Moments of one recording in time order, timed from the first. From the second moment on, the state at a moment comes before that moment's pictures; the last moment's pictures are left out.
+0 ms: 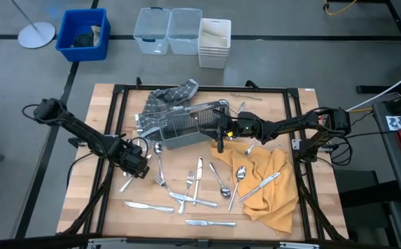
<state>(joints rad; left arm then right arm) -0.42 1.11 0.46 -0.77 0.07 -1.56 -0.13 1.61 0.75 0.76 -0.10 0.02</state>
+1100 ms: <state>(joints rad) -0.42 1.11 0.47 -0.75 0.14 -1.41 -0.13 1.61 0.75 0.76 -0.10 0.02</state>
